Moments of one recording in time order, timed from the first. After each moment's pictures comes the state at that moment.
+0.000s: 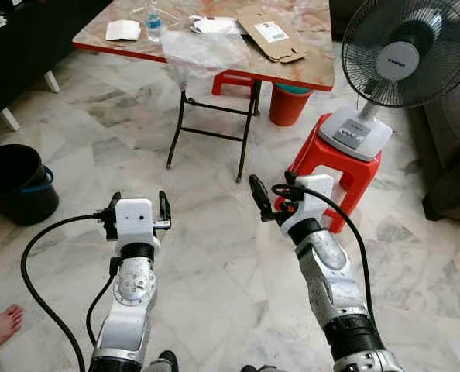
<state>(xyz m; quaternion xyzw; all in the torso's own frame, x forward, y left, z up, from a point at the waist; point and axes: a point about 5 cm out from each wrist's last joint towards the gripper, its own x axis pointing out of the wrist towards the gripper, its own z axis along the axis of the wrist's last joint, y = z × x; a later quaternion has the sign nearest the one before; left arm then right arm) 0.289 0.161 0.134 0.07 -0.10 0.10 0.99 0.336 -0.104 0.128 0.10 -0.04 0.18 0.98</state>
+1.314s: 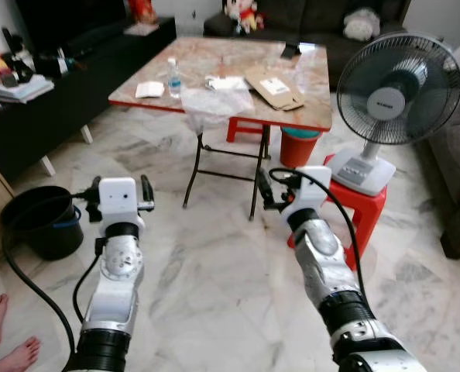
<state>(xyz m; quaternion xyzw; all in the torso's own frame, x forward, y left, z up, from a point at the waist) 0.314 0.176 0.149 0.08 -0.10 0.13 0.98 0.358 -0.111 0.123 0.09 -0.02 0.11 0.99</state>
